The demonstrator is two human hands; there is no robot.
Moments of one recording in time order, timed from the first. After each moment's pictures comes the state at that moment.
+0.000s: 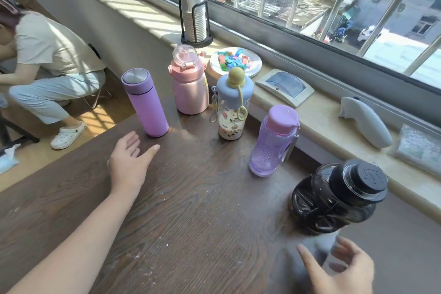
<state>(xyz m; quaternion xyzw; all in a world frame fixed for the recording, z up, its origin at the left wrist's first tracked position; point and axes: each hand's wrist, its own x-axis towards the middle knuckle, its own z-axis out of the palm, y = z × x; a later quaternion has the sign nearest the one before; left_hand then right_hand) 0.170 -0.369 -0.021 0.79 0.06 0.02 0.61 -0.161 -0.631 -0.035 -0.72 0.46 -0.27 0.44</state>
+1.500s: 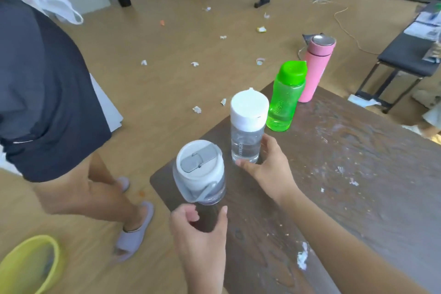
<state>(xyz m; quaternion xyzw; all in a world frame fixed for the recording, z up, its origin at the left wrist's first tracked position) -0.386 0.009 -0.046 0.48 0.68 0.46 0.32 -0.201 0.070 -0.002 -0.73 -0.41 0.32 0.45</state>
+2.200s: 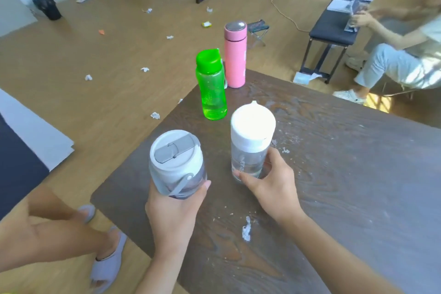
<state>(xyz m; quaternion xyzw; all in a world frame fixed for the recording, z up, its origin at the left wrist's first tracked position) -0.332 0.024 -0.010 0.61 0.58 0.38 0.38 -0.143 -0.057 -0.006 -0.78 -0.31 0.24 0.50</state>
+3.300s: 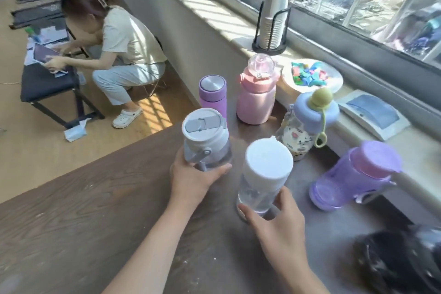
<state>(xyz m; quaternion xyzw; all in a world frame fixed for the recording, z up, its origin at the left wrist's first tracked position) 0.142 -0.366 -0.006 0.83 0.08 0.05 0.55 0.015 -0.533 0.005 -0.79 0.23 -0.08 0.56</state>
